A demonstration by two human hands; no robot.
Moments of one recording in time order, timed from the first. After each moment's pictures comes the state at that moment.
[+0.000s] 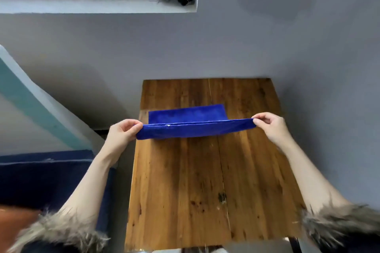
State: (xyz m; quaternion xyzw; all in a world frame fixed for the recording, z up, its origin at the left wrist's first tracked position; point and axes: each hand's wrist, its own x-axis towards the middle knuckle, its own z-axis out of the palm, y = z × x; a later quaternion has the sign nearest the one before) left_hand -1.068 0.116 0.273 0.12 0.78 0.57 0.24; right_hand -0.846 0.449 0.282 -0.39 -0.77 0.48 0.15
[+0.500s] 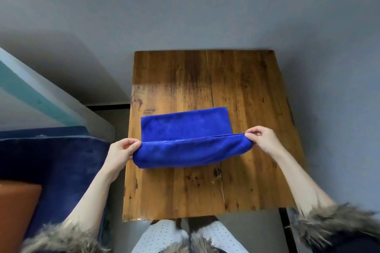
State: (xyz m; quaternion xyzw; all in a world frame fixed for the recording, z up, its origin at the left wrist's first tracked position) left_hand -1.001 0.077 0.202 0.03 0.81 0.48 0.33; right_hand -0.794 0.415 0.213 -0.48 -0.71 0.52 -0.01
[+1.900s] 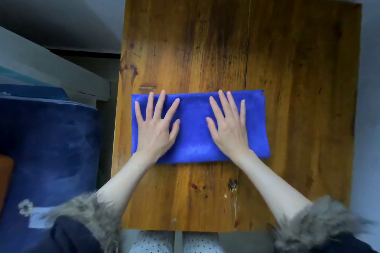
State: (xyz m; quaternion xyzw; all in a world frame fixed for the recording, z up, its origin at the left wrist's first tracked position) left_hand -1.023 0.173 0.066 0.35 0.93 0.09 0.10; right_hand -0.920 0.350 0.073 -0.17 -0.98 0.11 0.00
